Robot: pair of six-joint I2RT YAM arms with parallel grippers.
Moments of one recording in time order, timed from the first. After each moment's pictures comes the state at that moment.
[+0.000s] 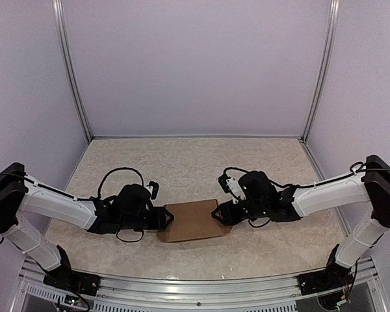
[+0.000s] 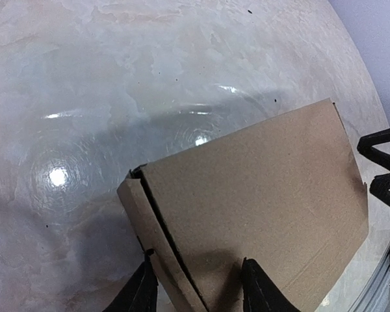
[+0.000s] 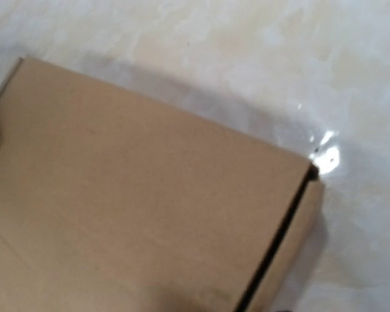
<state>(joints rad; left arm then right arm) -0.94 1.50 0.58 0.21 -0.11 -0.76 0.92 1.60 0.75 0.16 -0.06 0.42</state>
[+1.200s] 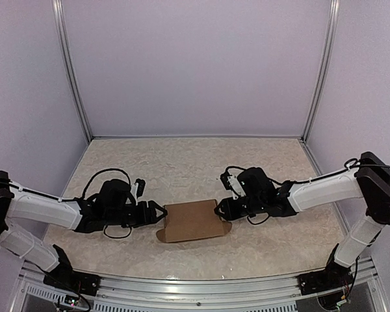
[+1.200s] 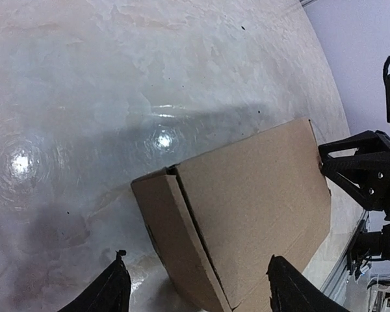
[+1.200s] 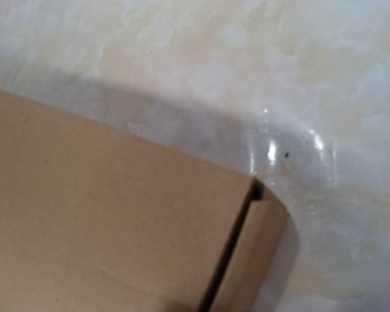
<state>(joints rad) -0.80 1.35 0.46 0.26 0.08 -0.81 0.87 1.63 0.79 0.12 -0.09 0.47</state>
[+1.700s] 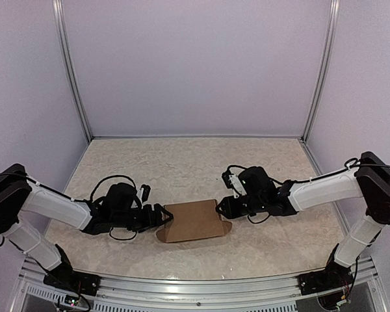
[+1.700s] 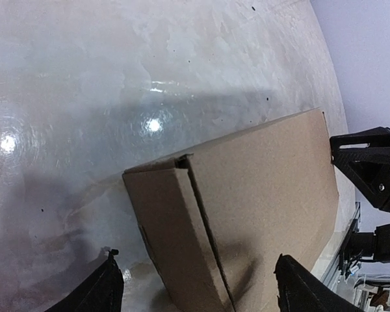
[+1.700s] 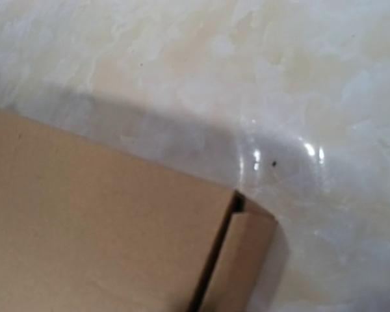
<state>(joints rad) -0.80 1.50 0.46 0.38 0.16 -0.88 0.85 1.63 0.79 0.13 -0.09 0.50</state>
